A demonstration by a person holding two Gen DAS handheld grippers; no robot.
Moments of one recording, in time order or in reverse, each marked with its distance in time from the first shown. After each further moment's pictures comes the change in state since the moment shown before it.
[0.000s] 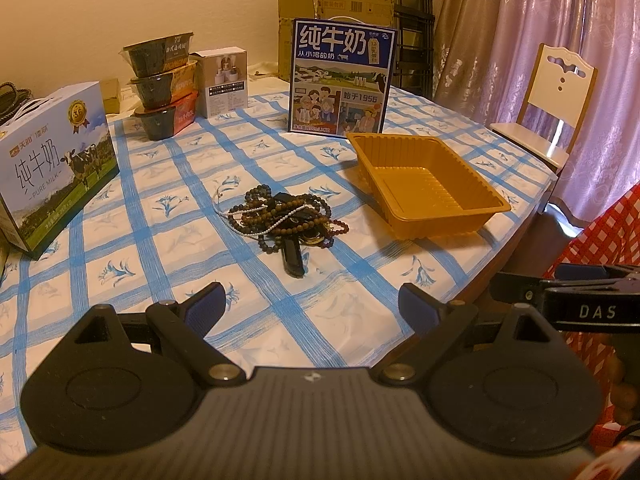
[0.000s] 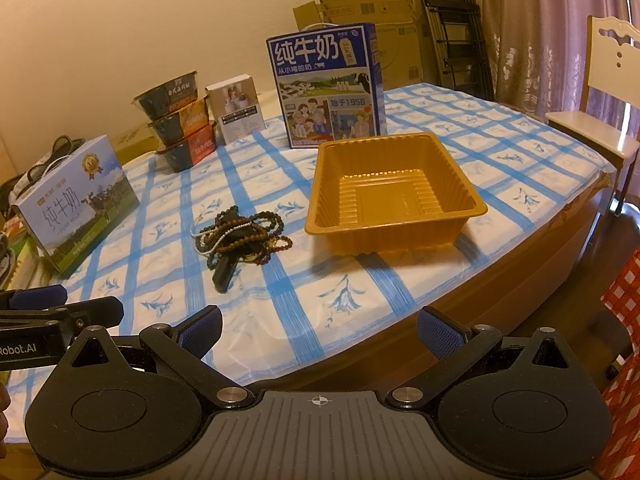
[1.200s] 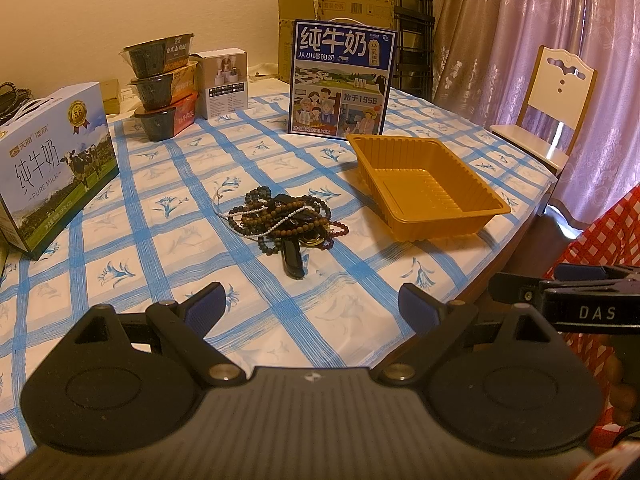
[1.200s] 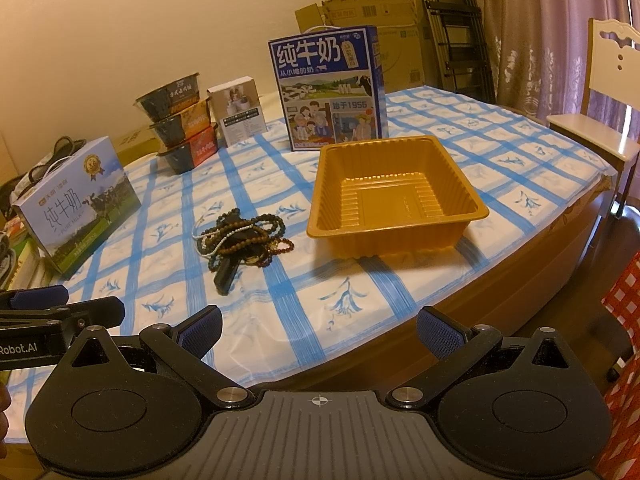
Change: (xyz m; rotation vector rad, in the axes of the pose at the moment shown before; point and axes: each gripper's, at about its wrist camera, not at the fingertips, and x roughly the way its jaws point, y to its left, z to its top) left arm 0.000 0.000 0.000 -0.001 -0.002 -0.001; right arm 0.001 0.001 0.001 0.000 -0.005 0.000
